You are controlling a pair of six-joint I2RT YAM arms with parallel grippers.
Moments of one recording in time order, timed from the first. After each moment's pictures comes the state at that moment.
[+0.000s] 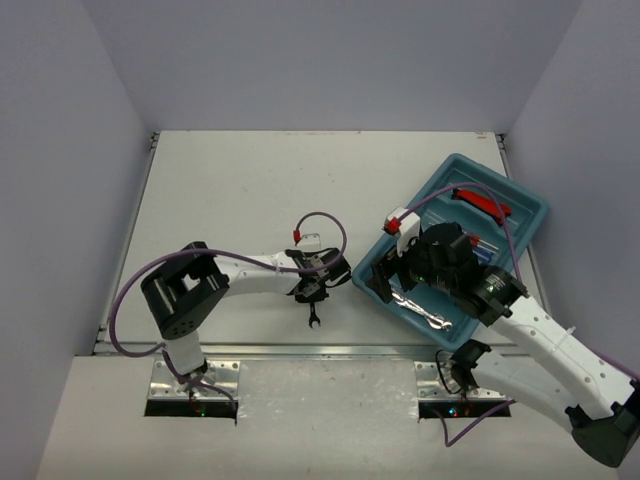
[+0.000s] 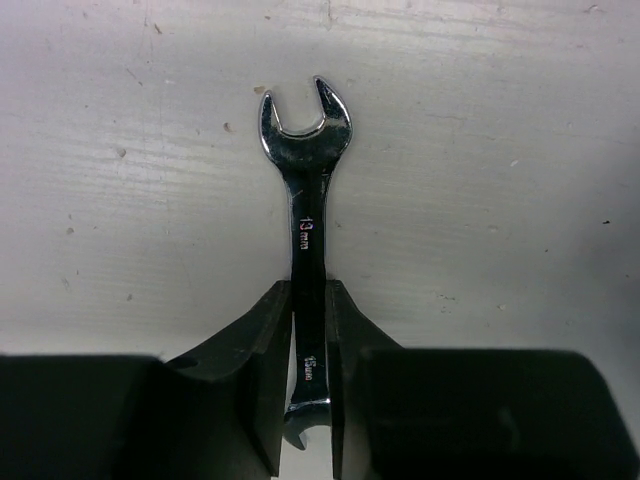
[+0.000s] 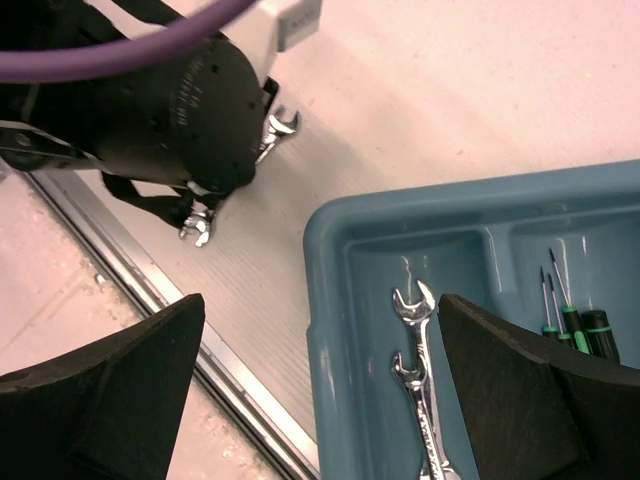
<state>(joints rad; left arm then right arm) -0.95 1.77 1.00 -0.55 -0.40 -1.07 0.68 0.82 0.76 -0.52 -0.11 0.01</state>
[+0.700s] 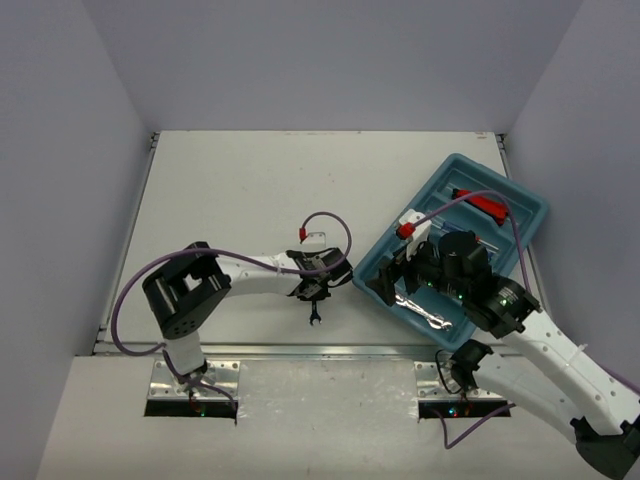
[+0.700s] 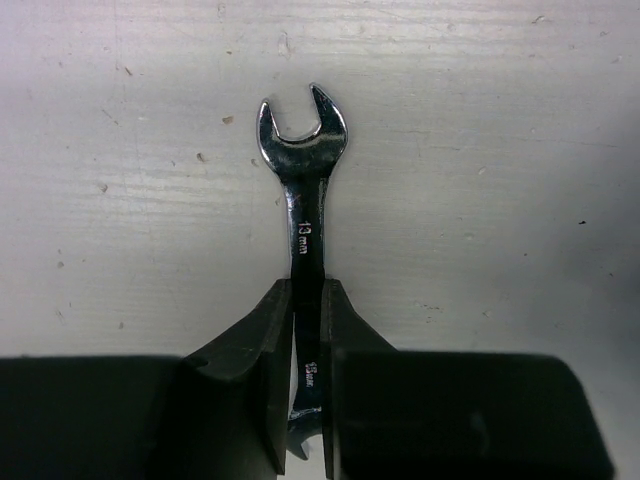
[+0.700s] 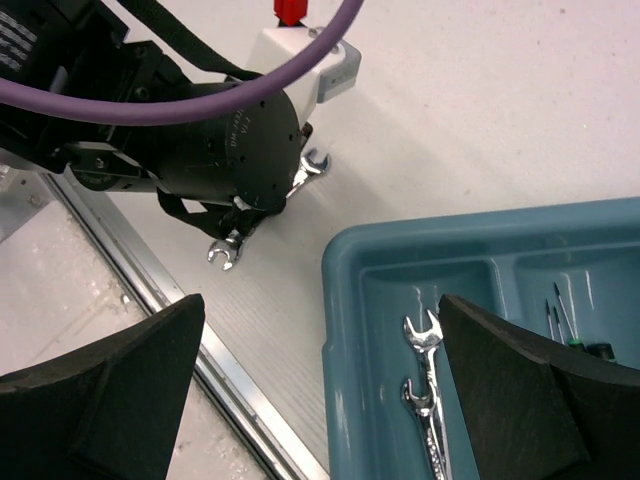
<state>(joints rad) -0.95 1.80 1.00 -0.50 -0.41 -0.99 0.68 0.72 0.72 -0.46 -0.15 0.02</state>
